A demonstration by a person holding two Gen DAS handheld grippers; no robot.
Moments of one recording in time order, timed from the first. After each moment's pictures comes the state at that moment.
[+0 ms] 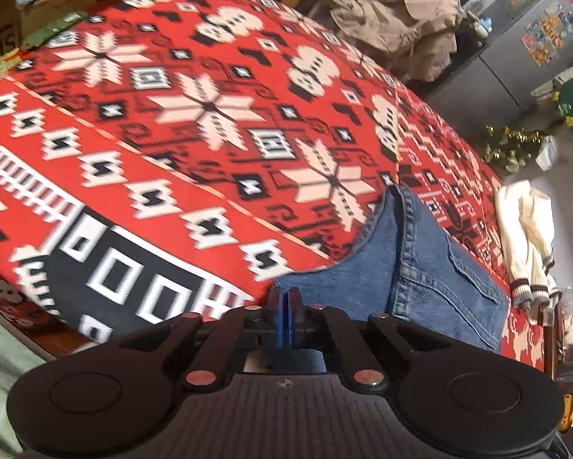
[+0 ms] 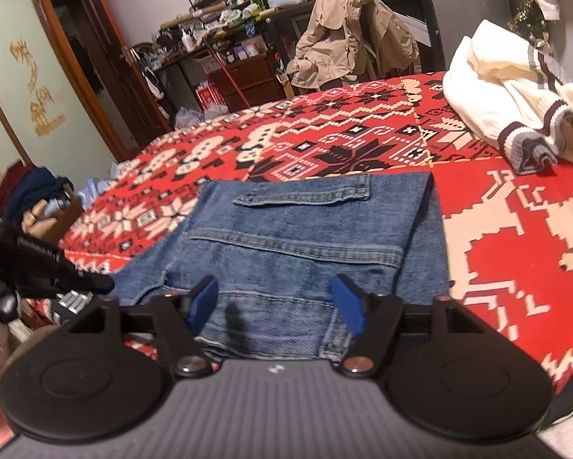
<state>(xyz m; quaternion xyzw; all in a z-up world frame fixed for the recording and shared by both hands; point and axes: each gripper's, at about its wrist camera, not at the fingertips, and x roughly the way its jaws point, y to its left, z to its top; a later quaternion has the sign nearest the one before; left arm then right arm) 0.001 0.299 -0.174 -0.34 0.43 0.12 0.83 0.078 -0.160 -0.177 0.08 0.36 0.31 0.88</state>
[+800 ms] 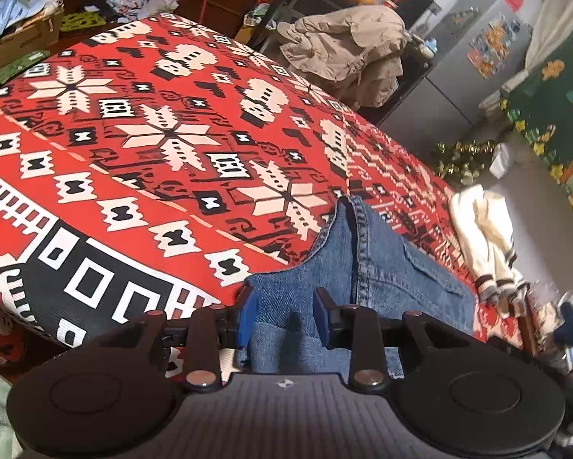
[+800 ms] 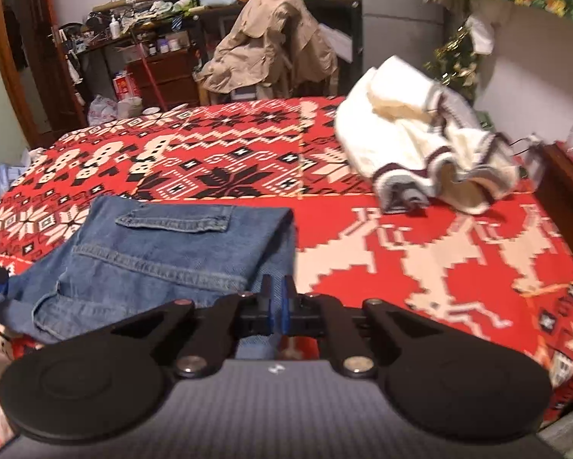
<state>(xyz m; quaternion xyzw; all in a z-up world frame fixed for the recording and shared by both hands) -0.014 0.275 -0.172 -0.29 0.37 0.07 0.88 0.106 -0.198 -0.148 -0.01 0.38 0.18 0.91</state>
